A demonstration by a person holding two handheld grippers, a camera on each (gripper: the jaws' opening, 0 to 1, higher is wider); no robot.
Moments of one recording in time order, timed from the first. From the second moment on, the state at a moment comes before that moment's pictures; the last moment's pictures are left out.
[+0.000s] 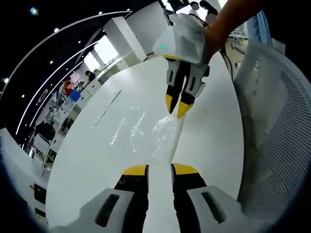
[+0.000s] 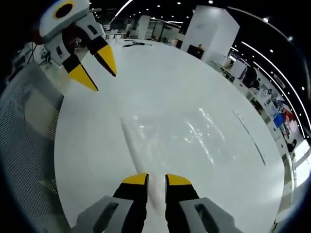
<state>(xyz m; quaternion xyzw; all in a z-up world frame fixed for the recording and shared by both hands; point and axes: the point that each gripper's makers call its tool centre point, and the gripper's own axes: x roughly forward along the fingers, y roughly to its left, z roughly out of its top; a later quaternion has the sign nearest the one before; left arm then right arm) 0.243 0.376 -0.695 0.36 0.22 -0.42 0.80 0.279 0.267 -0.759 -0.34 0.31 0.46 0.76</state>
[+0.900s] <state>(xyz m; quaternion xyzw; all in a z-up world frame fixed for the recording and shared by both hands) 0.245 0.375 -0.697 0.34 0.22 -0.41 0.81 0.284 0.263 -0.729 -0.28 0.27 0.44 0.81</state>
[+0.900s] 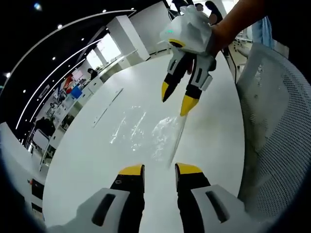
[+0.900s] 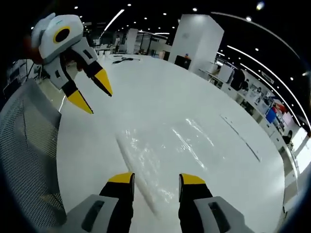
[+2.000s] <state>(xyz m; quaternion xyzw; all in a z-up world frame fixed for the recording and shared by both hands) 0.249 0.381 -0.694 0.27 0.23 -0.38 0.86 0.273 0.252 -0.703 -0.20 0.24 0.41 0.86</state>
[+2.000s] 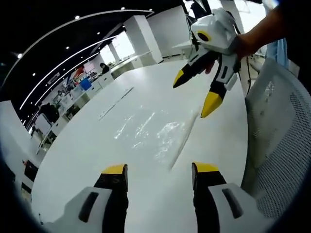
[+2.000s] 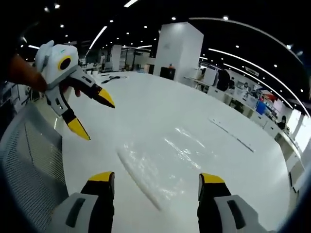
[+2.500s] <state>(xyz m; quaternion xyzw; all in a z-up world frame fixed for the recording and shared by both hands) 0.244 0.385 -0.698 0.21 0.25 -0.35 0.88 0.267 0.238 -0.708 -0.16 0.25 0.39 0.87</state>
